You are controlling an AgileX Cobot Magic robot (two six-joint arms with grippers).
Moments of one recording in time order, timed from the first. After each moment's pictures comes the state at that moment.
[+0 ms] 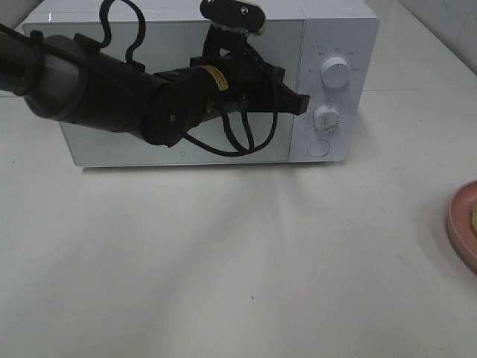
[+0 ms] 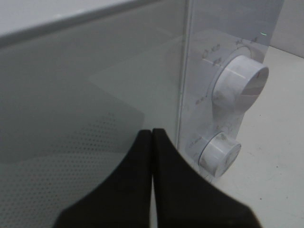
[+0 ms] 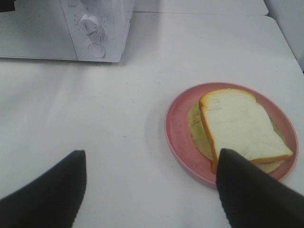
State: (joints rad) left arm -0.72 2.11 -1.31 -0.08 -0.45 0.05; right arm 0.12 0.00 -0.50 -0.06 1.01 0.05
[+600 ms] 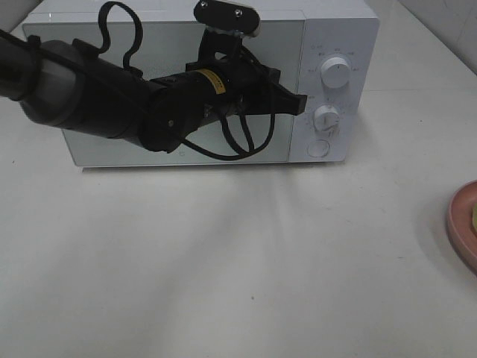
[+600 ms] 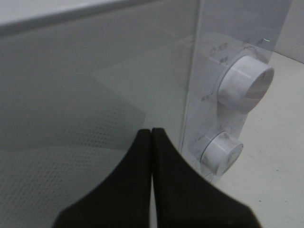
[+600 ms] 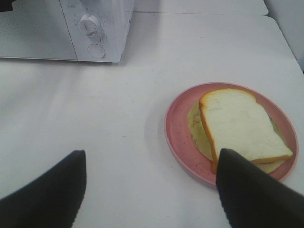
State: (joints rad) left arm -0.74 2.09 -1.27 -0.13 -0.48 0.05; right arm 0.12 0.00 -0.50 -0.06 1.01 0.05
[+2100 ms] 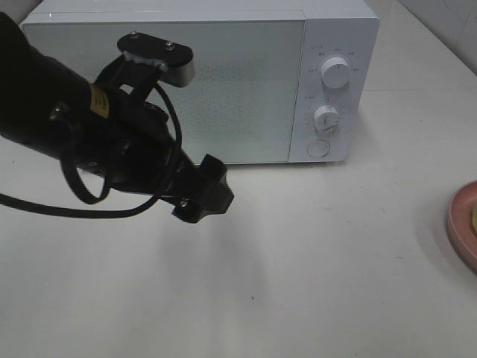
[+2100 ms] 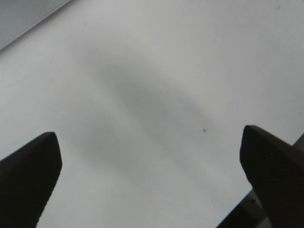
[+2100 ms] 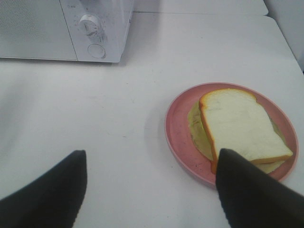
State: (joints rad) left arm -0.77 1.53 -0.94 -0.13 0.46 0.01; right arm 0.12 0.00 -0.50 -0.06 1.01 0.05
